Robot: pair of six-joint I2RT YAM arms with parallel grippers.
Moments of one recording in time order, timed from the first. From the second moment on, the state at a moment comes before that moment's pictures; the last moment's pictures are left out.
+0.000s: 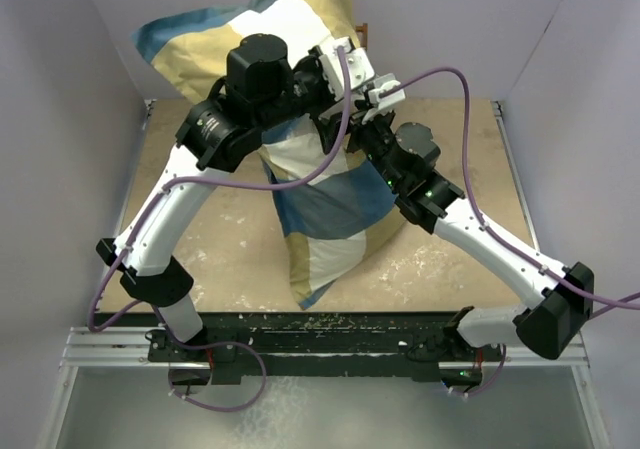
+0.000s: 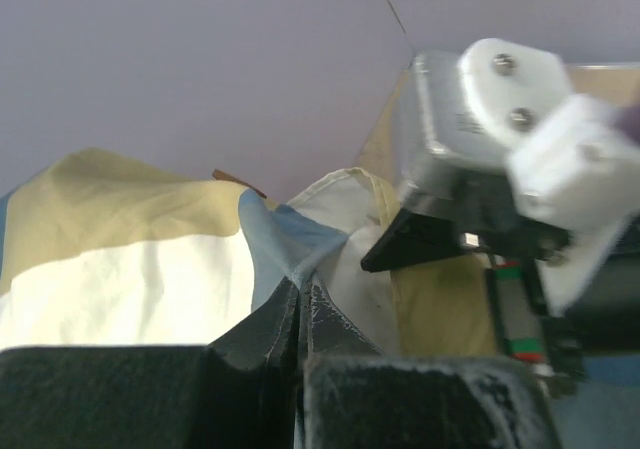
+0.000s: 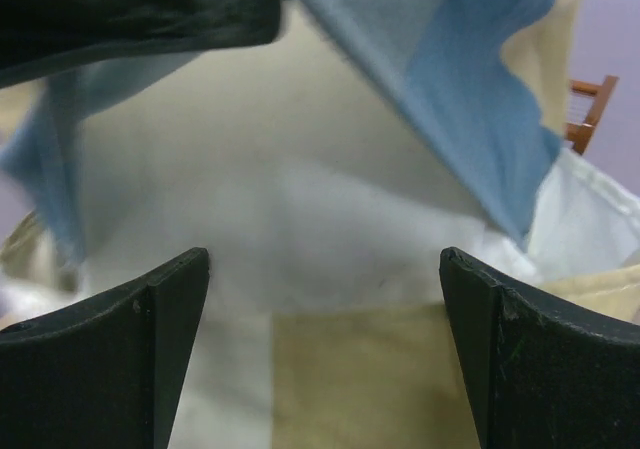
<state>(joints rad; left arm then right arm) -0.78 1.72 2.35 -0.74 0.09 0.57 0.73 1.31 1.23 0.22 0.19 0.04</state>
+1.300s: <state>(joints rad) -0.84 1.61 2.17 -0.65 -0.08 0.69 0.46 1.44 1.27 0.50 -0.03 0.30</state>
